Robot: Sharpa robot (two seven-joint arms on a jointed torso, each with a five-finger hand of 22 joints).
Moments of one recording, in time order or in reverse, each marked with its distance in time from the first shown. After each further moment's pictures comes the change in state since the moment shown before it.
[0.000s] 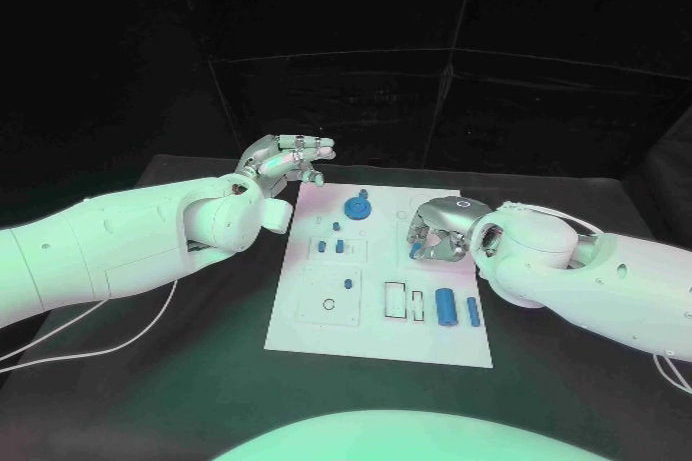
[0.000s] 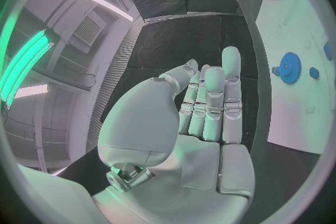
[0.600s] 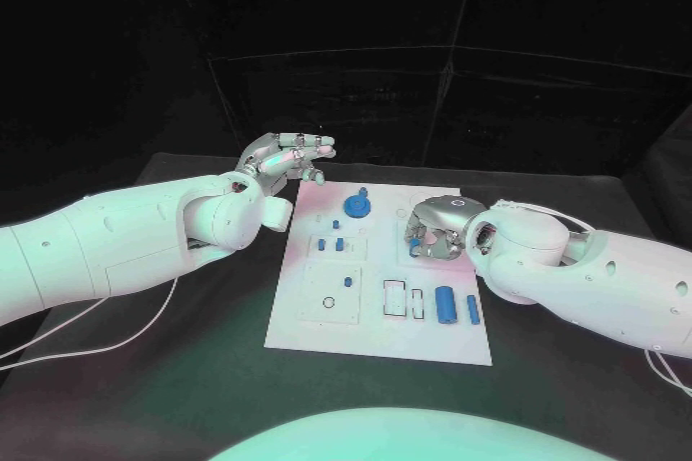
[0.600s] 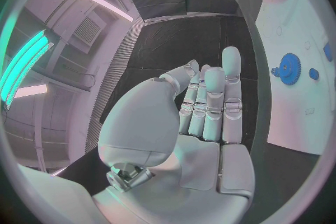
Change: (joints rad) left arm 0.000 0.002 0.000 -0.003 -0.002 0.006 -0.004; left_hand 0.004 0.004 0.007 -0.007 0.004 -0.004 0.004 0.004 0.000 -0.004 -0.004 0.006 0.000 -0.007 0.000 0.000 -0.007 -0.001 0.000 0.000 0.000 -0.001; right arm -0.005 0.027 0.000 -0.030 -0.015 0.011 0.006; right_hand 0.003 -0.008 0.105 -0.017 -0.009 0.035 -0.001 0.000 -0.002 0.061 -0.005 -0.061 0.000 0.000 0.000 0.000 0.003 0.000 0.007 0.000 0.012 0.021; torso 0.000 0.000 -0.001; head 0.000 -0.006
